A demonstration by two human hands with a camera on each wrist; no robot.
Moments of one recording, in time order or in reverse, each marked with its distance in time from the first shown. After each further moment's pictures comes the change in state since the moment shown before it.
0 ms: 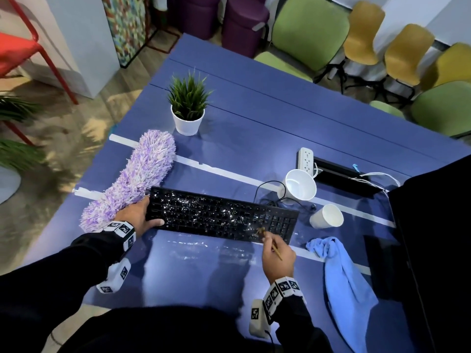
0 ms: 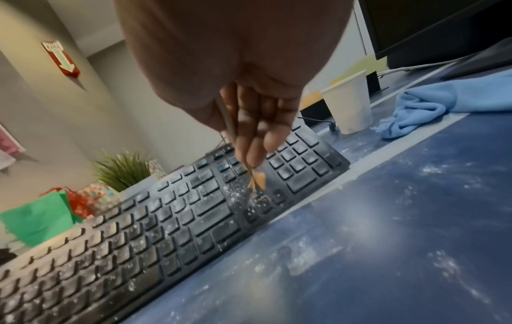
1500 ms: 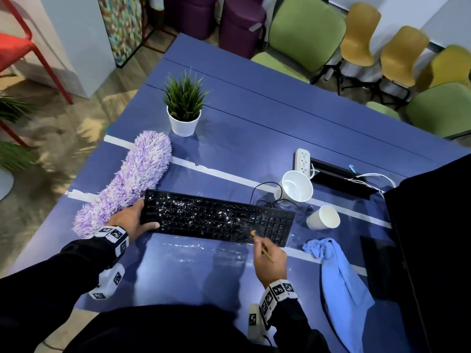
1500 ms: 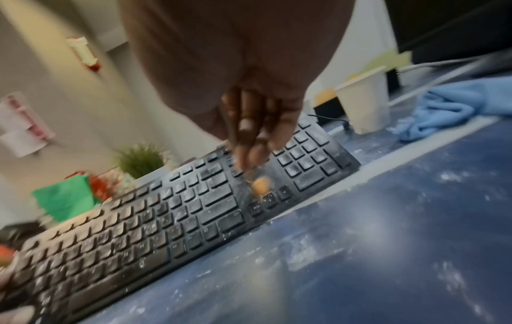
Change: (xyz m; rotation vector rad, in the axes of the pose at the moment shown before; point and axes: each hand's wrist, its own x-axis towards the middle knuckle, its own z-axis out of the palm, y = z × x) left_hand -0.002 -0.004 0.006 0.000 -0.009 -0.019; right_hand 0.000 0.002 0.006 -0.057 -0.156 -0.074
